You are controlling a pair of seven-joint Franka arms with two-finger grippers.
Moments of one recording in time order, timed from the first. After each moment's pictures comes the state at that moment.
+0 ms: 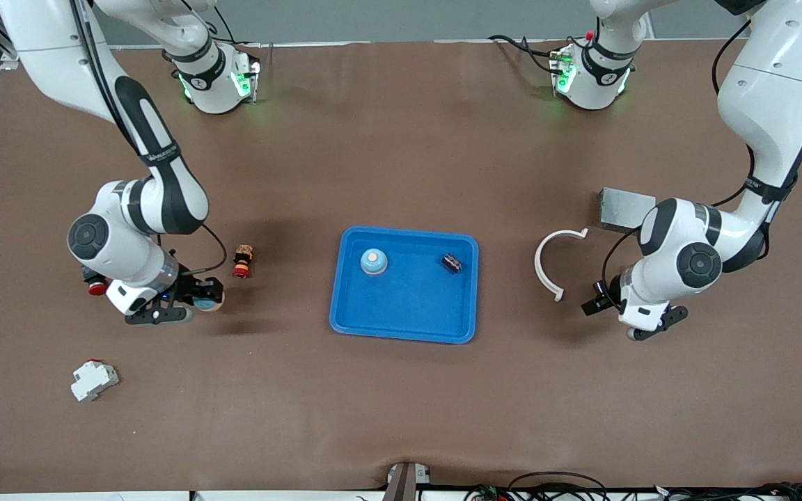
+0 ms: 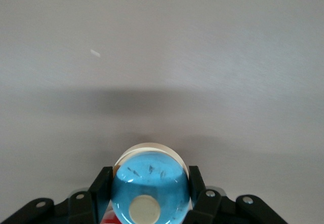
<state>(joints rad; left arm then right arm) 0.33 0.65 -0.47 -1.85 0.35 2.35 -0.77 0.16 0.45 -0.02 -1.94 0.16 2.45 0.00</state>
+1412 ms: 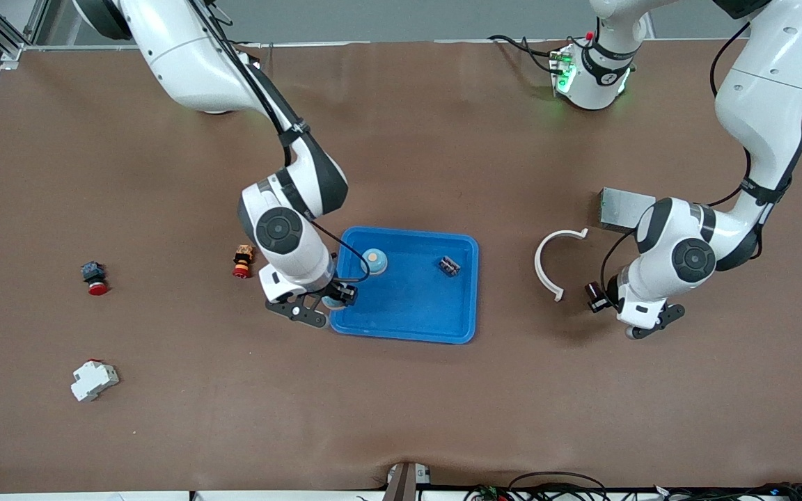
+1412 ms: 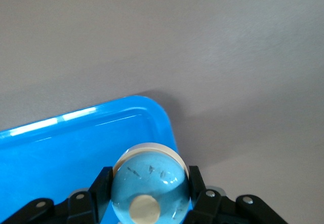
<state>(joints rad) 0.34 0.66 -0.47 -1.89 0.38 2.42 -0.82 0.55 0.71 -0.02 -1.48 0.06 2.27 0.87</state>
